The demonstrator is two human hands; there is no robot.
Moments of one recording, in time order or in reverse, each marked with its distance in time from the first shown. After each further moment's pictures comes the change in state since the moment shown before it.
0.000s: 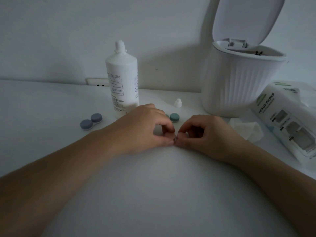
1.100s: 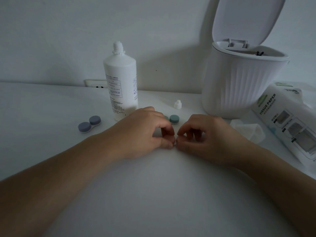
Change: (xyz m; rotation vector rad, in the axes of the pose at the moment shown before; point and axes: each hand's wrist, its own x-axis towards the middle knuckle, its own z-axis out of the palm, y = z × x) left_hand 0.000 0.000 0.002 -0.018 -0.021 -0.022; right_hand -0.002 -0.011 -0.005 -0.108 0.019 -0.131
